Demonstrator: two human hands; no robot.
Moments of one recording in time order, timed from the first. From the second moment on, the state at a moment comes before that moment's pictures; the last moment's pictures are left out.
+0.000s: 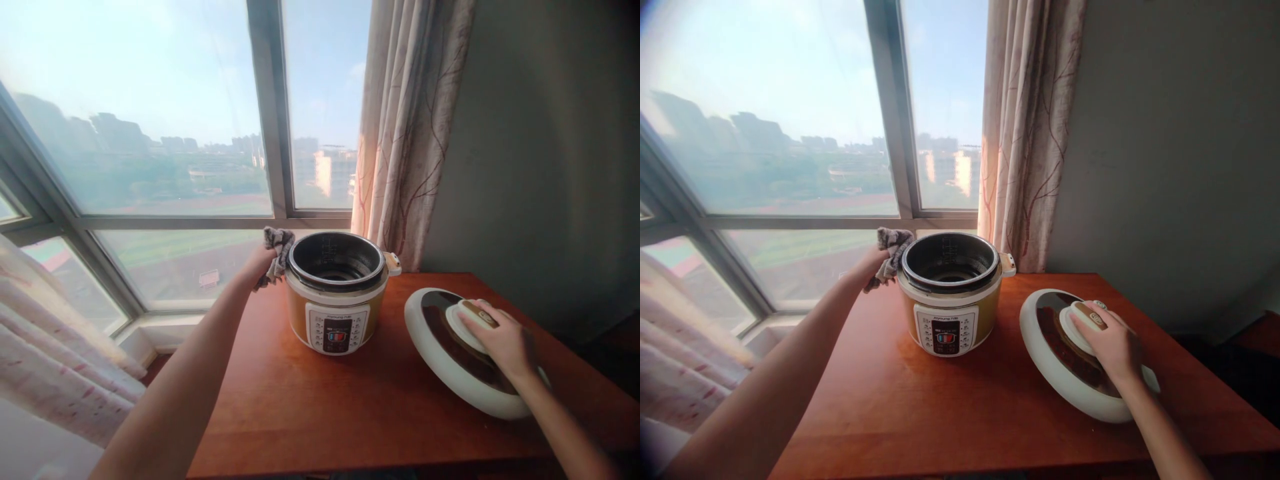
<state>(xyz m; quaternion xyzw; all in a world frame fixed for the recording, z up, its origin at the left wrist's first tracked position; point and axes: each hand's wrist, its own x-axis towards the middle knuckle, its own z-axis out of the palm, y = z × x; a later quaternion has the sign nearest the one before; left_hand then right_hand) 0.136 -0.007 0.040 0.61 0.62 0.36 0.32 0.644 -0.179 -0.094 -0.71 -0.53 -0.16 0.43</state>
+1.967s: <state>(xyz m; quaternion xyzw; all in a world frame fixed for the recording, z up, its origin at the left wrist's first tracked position) 0.135 -0.015 0.043 0.62 0.62 0.35 0.32 0.500 -0.115 0.027 -0.61 -0.63 -0.07 0.47</state>
